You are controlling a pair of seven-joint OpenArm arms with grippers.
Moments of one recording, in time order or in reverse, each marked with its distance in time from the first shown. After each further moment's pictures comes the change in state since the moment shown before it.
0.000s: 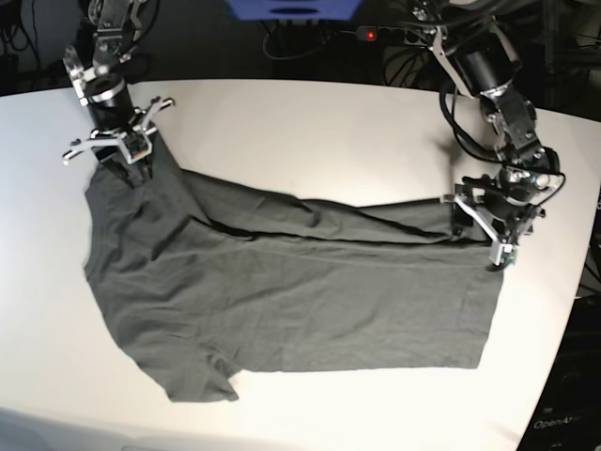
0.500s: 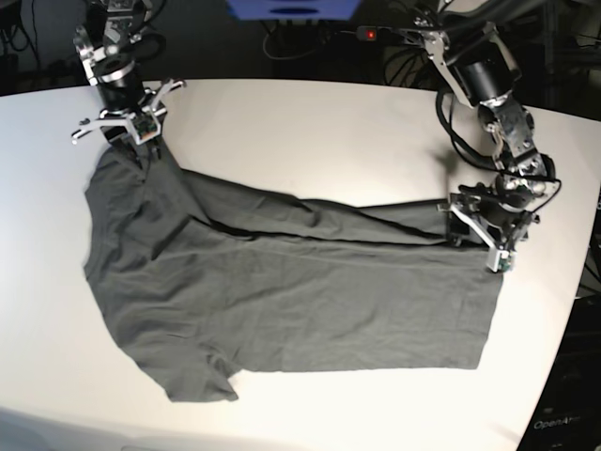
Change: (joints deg) left arm -1.6 -0.2 0.0 -4.2 -0.2 0.2 -3.0; right arm -4.0 -3.4 0.0 1.1 0.0 0.0 0.1
